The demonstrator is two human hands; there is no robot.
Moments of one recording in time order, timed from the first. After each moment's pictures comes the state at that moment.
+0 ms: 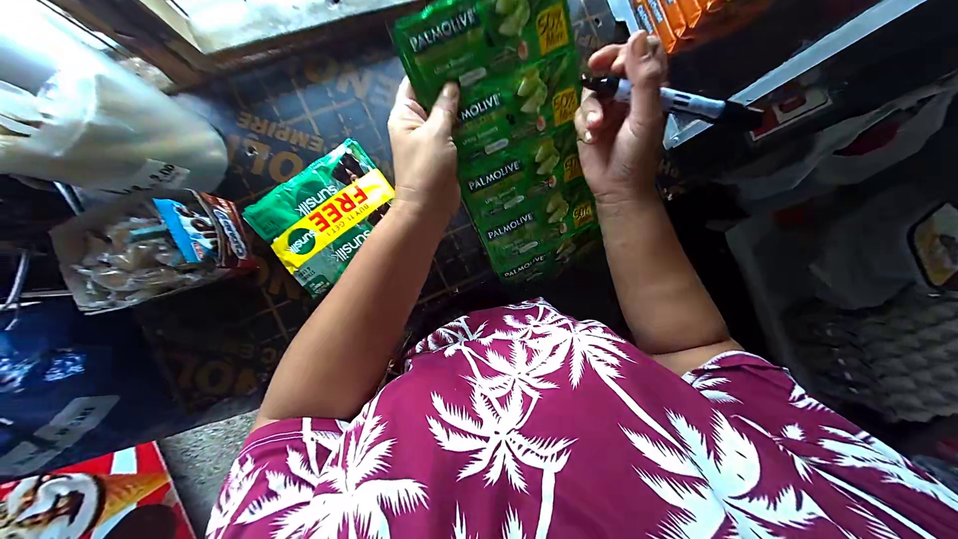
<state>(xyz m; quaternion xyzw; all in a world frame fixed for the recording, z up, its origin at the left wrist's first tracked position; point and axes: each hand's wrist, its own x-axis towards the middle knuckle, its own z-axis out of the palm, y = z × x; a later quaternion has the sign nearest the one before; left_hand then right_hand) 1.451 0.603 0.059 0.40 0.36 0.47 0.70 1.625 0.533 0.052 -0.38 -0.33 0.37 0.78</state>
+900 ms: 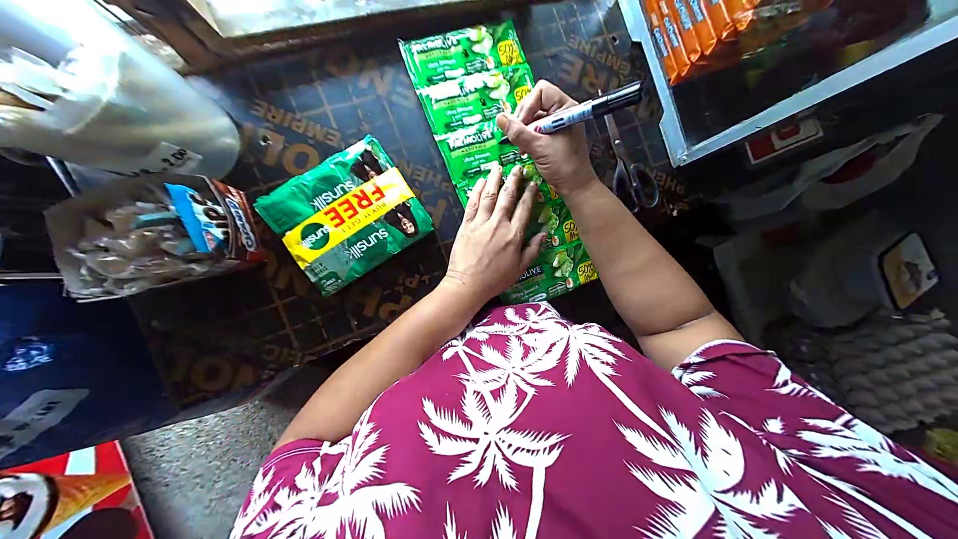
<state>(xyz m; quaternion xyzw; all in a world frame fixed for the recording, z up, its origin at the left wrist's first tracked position) 1.431 0.530 -0.013 0.92 0.30 0.18 0.17 1.605 0.581 -0.003 -0.53 -0.54 0.31 0.57</state>
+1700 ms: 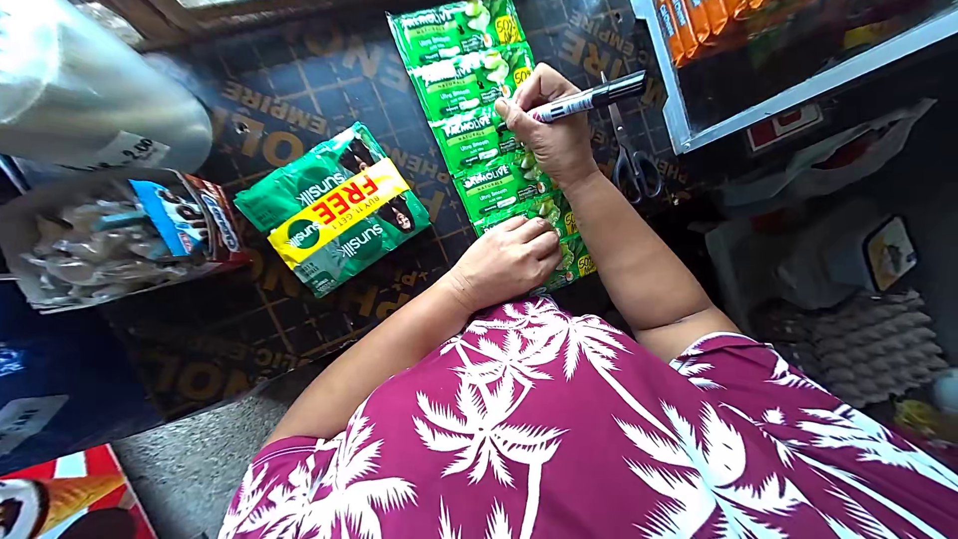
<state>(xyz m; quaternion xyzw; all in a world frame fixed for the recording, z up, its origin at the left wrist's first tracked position) 1.427 0.528 -0.014 0.93 -0.01 0.33 0.16 1.603 0.581 -0.004 -0.54 -0.57 0.28 0.56</state>
